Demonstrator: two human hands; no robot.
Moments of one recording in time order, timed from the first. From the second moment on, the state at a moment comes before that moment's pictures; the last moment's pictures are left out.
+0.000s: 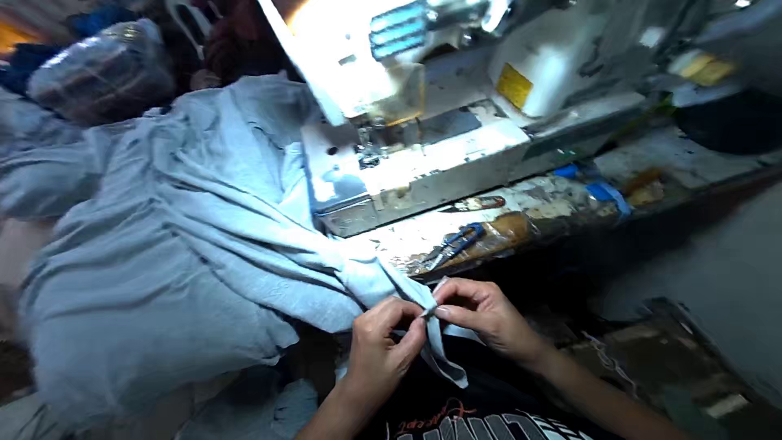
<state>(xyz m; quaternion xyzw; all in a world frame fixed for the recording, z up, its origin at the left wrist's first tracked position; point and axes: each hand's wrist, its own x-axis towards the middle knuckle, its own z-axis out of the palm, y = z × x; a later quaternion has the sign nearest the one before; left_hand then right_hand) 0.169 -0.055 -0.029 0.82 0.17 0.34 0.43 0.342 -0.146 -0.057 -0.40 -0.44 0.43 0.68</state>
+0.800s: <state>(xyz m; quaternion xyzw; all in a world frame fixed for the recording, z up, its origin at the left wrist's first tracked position) 0.146 -0.042 0.014 0.55 0.16 0.38 0.73 0.341 -0.145 -0.051 -0.48 -0.48 0.41 0.60</state>
